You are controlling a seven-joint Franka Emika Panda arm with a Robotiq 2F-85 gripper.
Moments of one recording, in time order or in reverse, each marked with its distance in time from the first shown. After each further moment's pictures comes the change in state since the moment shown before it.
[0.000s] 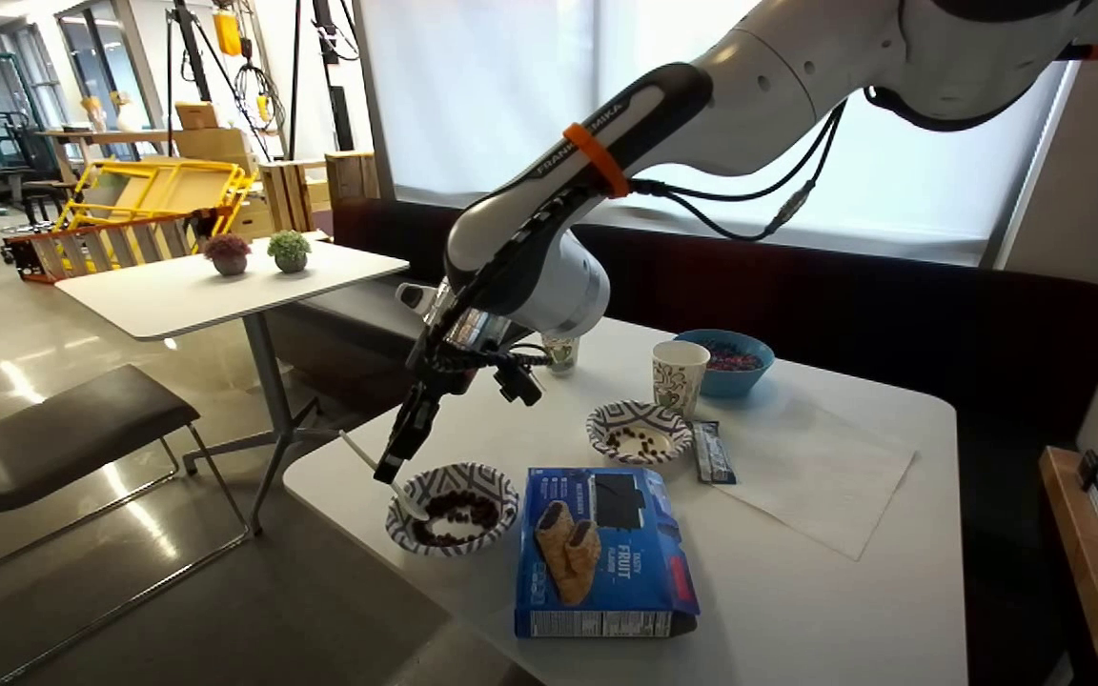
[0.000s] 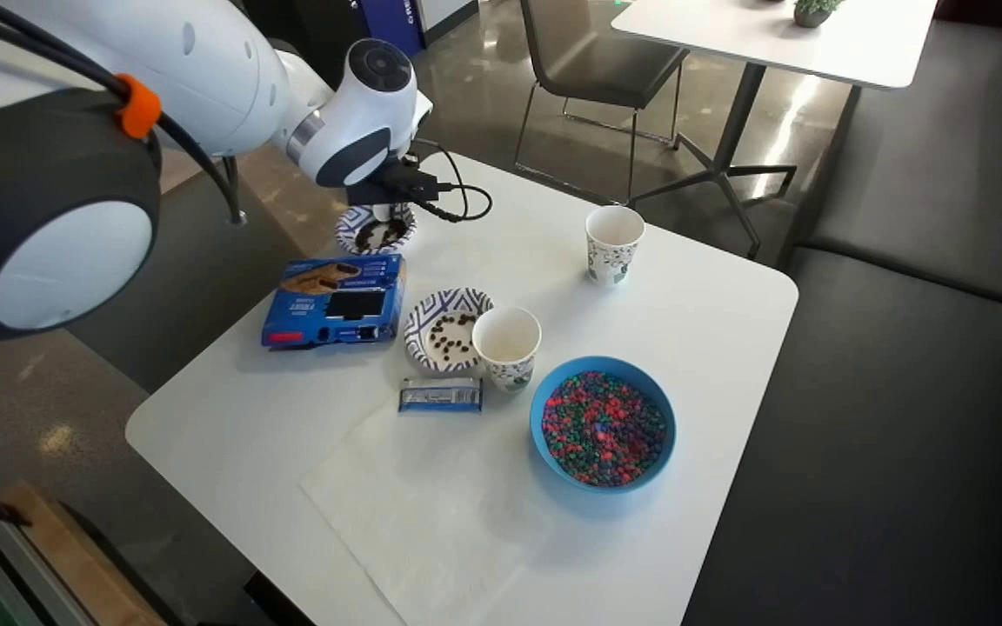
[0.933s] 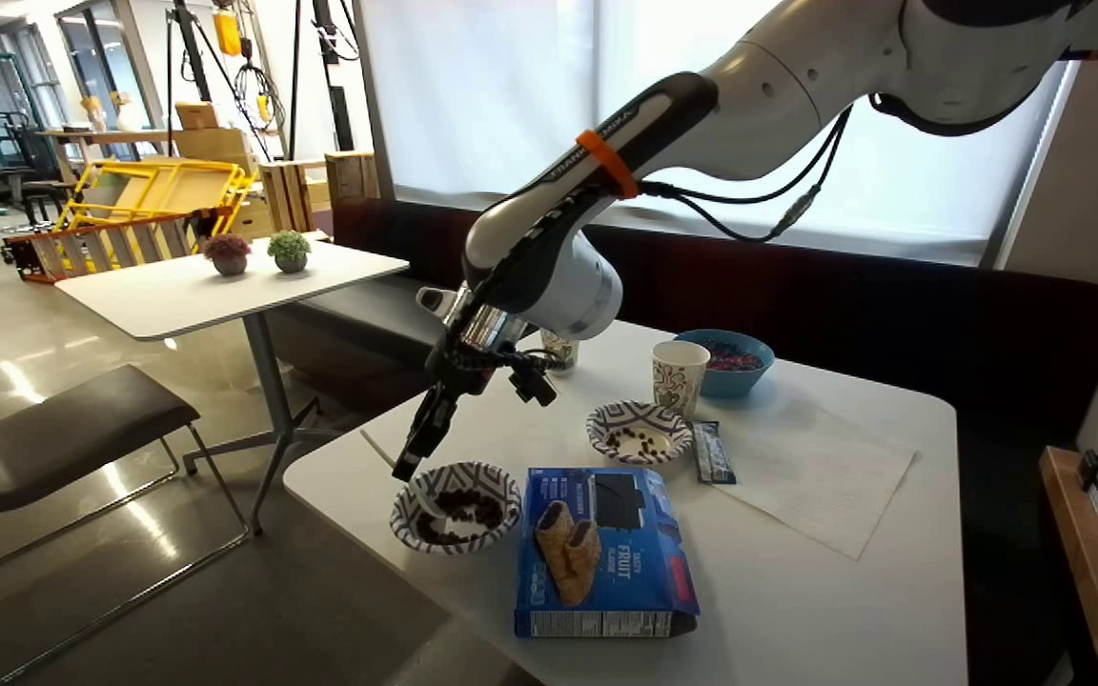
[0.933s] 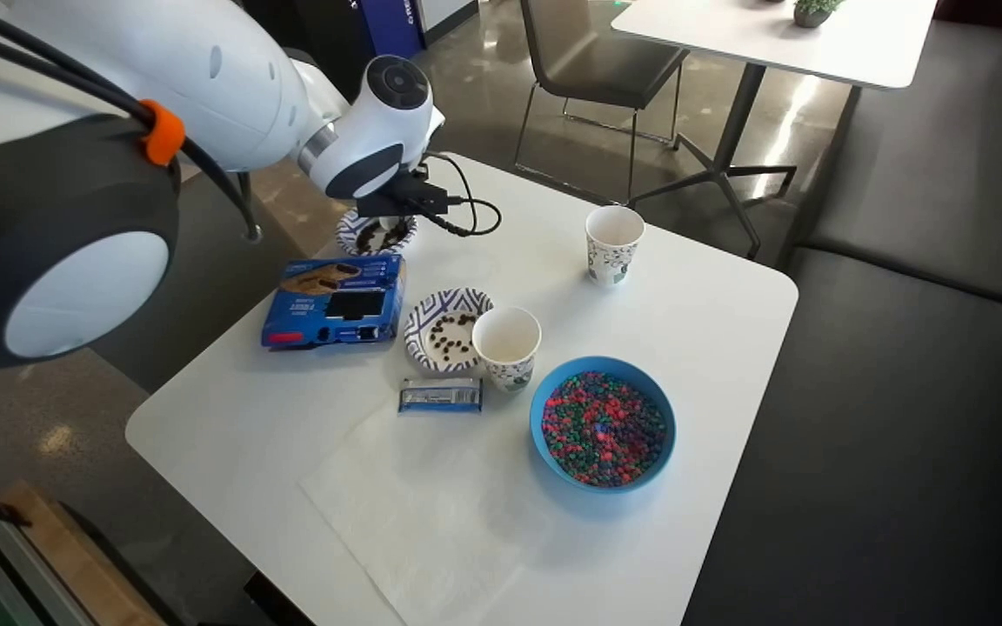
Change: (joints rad) arm -0.058 0.011 0.027 -0.028 0.014 0.001 -0.035
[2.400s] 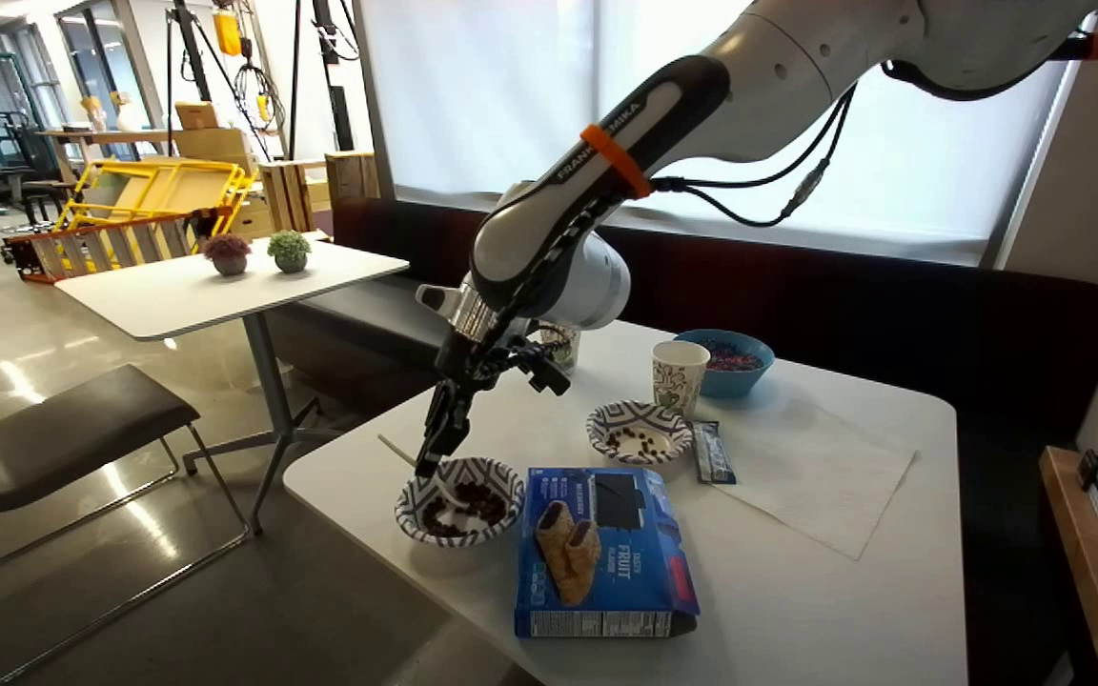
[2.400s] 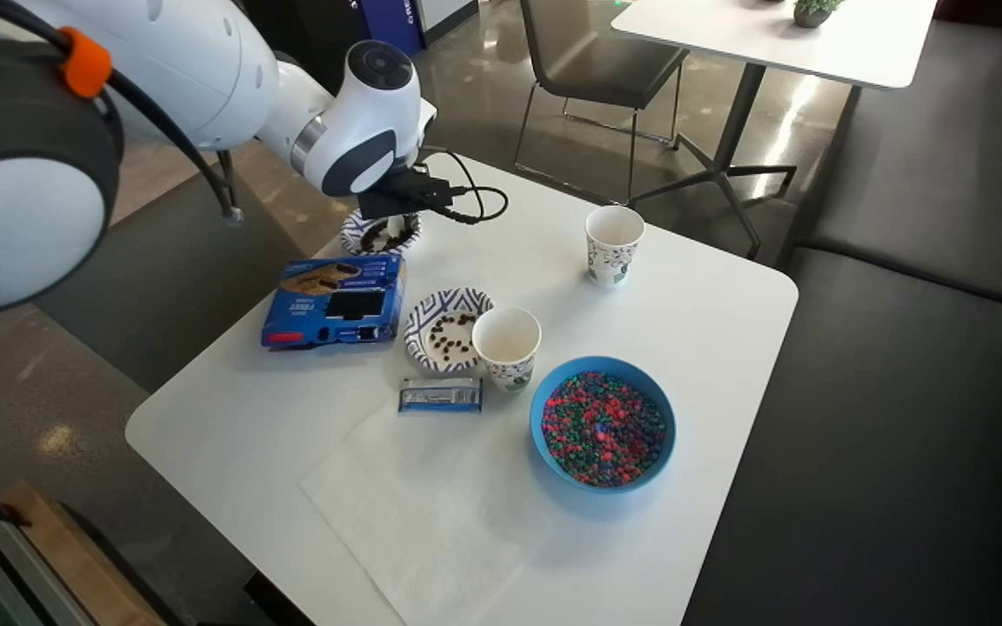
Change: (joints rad) arm 0.069 -0.085 -0.109 -0.054 -0.052 -0.011 -0.011
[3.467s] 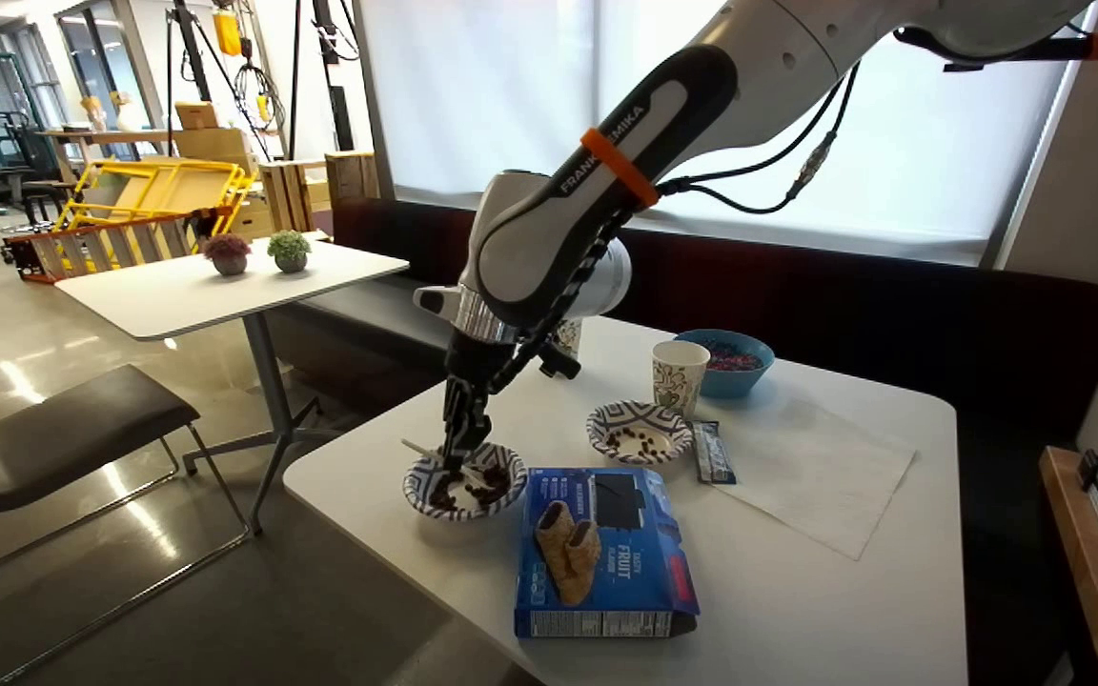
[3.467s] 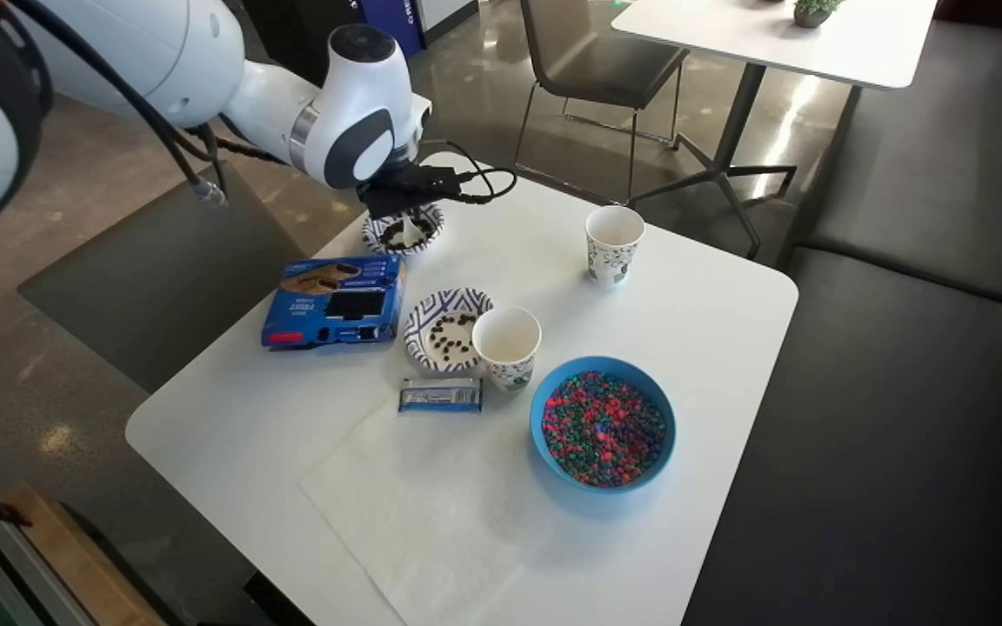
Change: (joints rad) arm 0.132 -0.071 -0.178 -0.011 -0.085 -0.064 0.032
